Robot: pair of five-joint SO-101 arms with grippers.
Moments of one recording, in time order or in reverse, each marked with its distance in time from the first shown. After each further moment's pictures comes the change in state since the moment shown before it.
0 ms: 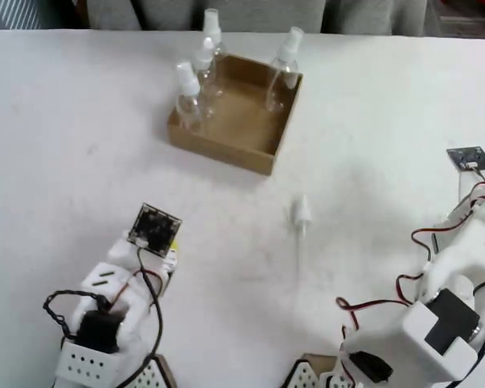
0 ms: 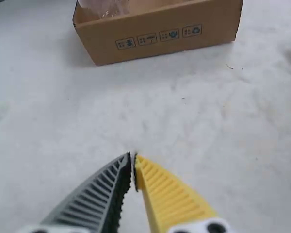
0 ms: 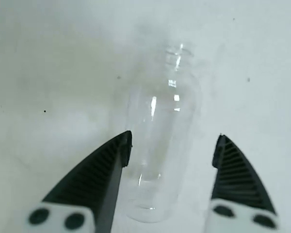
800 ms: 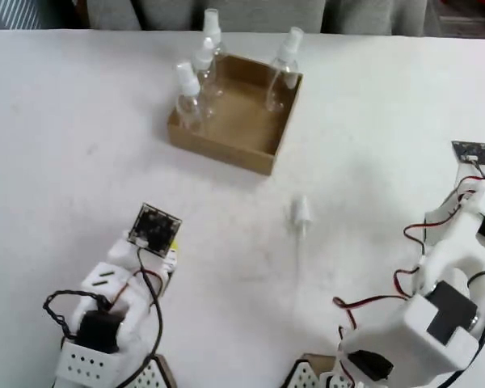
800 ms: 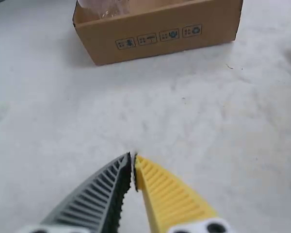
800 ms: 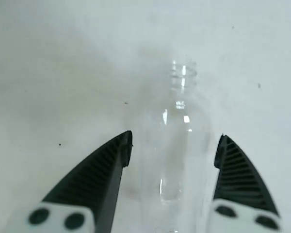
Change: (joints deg) left arm 0.0 0.0 0.0 0.0 0.0; right arm -3.6 3.1 0.0 -3.3 -11.3
